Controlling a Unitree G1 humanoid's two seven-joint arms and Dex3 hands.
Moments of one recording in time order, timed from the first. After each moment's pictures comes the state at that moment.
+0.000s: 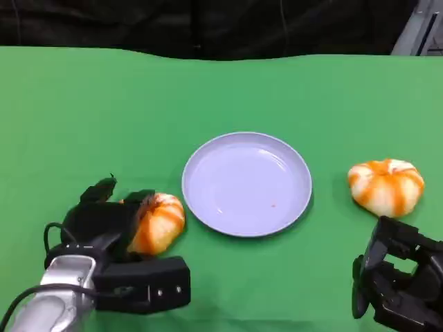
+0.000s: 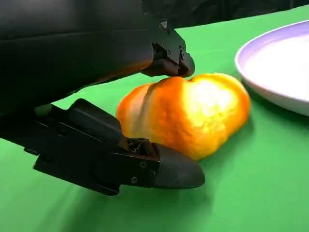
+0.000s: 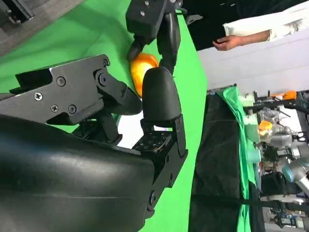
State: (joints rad) left arm -0.35 0.29 -0.44 0.55 0.90 0.06 0.16; right arm 0.32 -0.11 -0.02 -0.37 0.33 0.10 0.34
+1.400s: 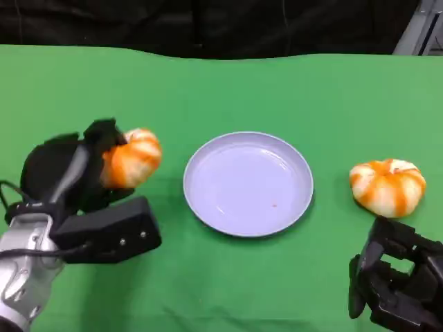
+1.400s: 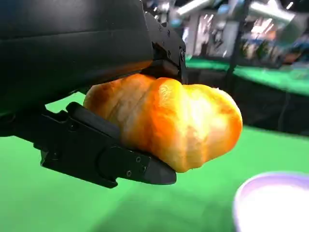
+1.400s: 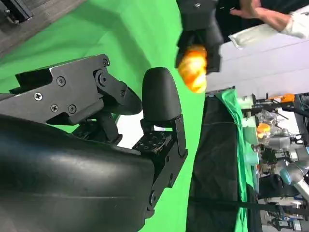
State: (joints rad) left arm -0.40 0.38 -0.29 0.41 0.68 -0.08 0.30; right arm 0.32 -0.10 0.00 -0.38 0.32 0.08 0.33
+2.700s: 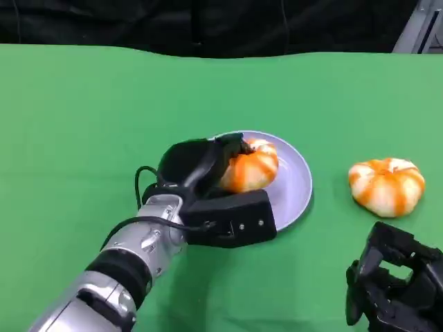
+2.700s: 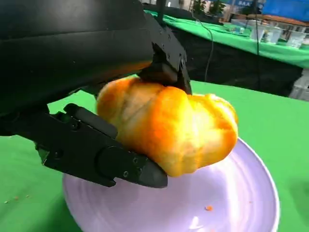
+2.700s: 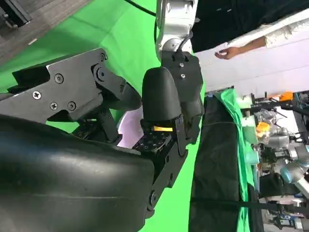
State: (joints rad) left arm -0.79 -0.03 -0.50 1.11 0.69 -0.22 0.40; right arm 0.35 -0.09 0.01 -0.40 0.33 0.07 0.32
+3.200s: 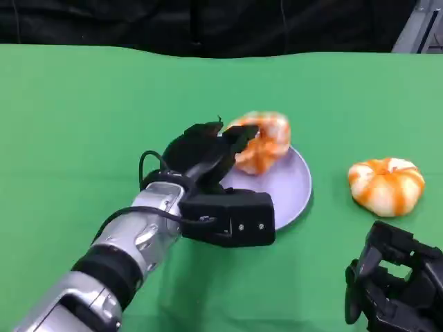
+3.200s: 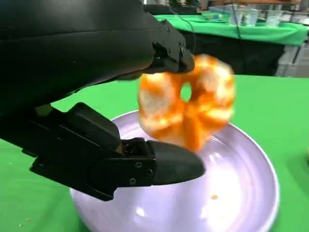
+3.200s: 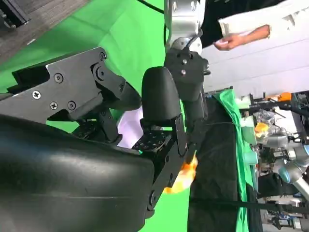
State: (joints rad) left arm -0.75 0.05 -0.56 0.88 0.73 -0.15 0.21; right arm 0.35 -0.09 0.02 -0.40 0.33 0.07 0.32
